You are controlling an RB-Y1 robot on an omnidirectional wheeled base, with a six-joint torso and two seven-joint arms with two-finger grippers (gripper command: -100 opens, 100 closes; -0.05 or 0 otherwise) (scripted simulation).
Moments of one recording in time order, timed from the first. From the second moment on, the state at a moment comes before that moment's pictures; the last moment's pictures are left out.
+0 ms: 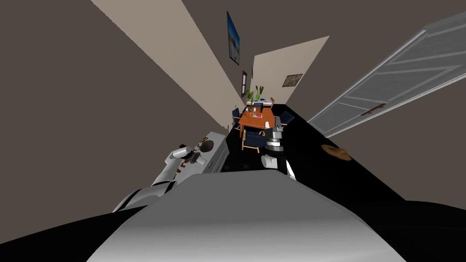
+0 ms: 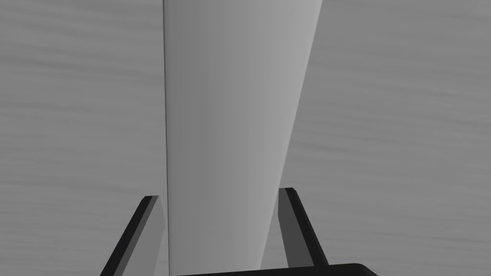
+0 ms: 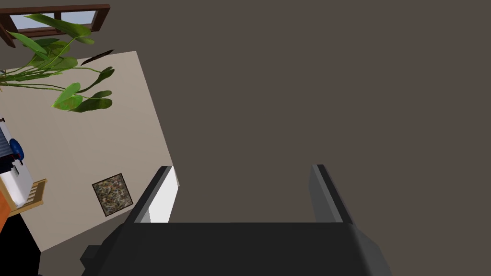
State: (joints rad) left arm -0.08 0.64 0.16 -1.19 0.62 1.39 -0.60; right arm 0.49 -0.01 0.04 -2.26 0.01 -0.47 -0.03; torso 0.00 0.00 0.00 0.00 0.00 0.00
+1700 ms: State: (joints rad) left arm -0.08 0.86 0.27 -1.34 0.66 1.60 -0.53; right arm 0.49 -0.01 0.04 -2.26 0.01 -0.47 -0.03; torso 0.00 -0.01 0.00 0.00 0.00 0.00
